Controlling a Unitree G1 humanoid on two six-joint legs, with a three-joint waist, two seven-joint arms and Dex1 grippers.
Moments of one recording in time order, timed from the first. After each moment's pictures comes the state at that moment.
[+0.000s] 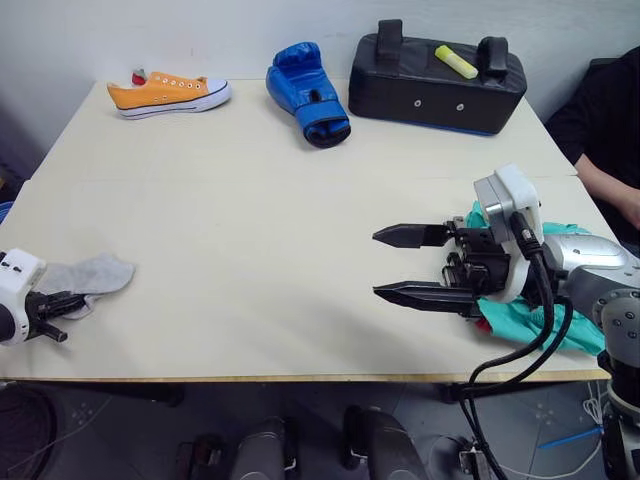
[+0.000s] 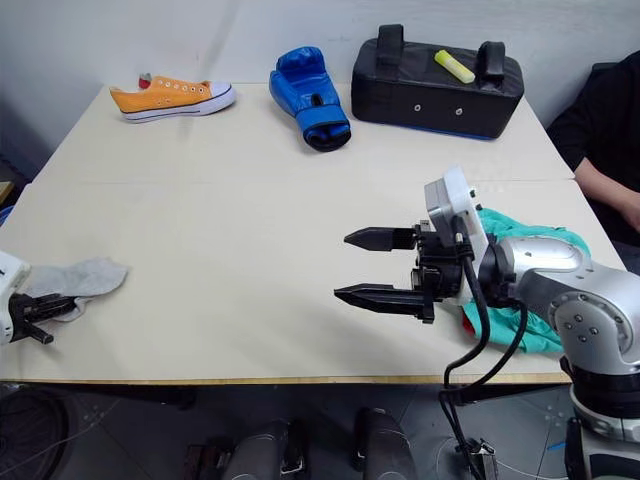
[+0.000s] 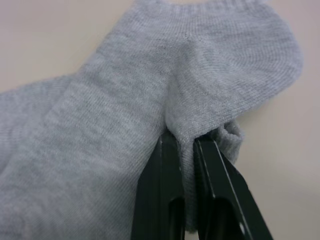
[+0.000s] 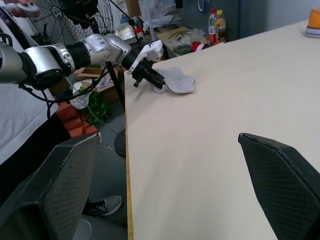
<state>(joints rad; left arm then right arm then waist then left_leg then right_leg) -0.16 1.06 0.34 0.43 -0.27 0.52 -0.95 -0.49 -0.82 -0.13 -0.48 1.07 0.90 0.91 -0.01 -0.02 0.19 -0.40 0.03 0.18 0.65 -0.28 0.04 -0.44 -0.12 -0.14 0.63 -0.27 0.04</state>
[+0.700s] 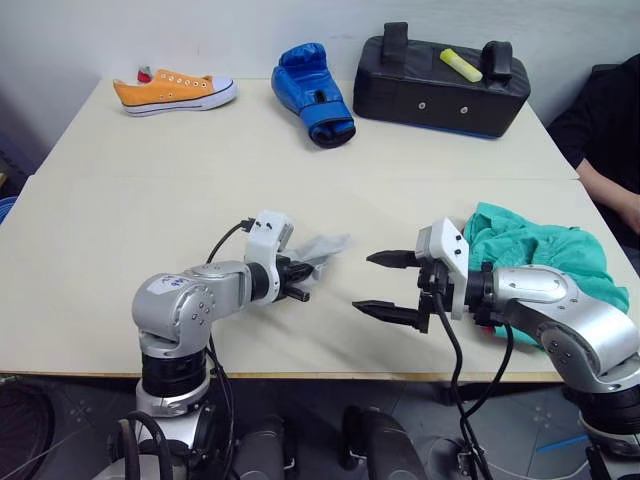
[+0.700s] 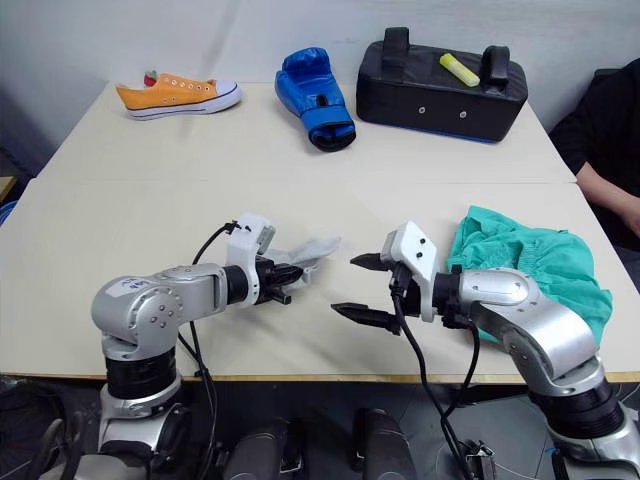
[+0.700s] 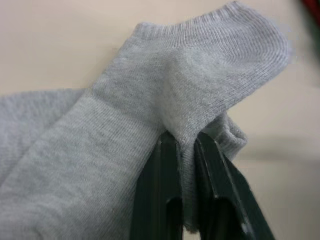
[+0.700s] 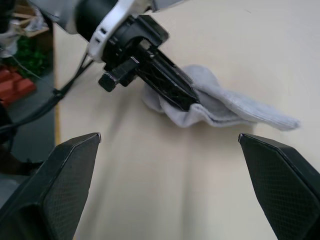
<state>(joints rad) -0.59 0.16 0.10 -0.39 -0.44 1.55 -0.16 -0.39 -0.73 0.08 -0.48 0.61 0.72 0.79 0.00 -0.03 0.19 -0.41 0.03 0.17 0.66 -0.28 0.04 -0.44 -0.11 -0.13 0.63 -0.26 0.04</state>
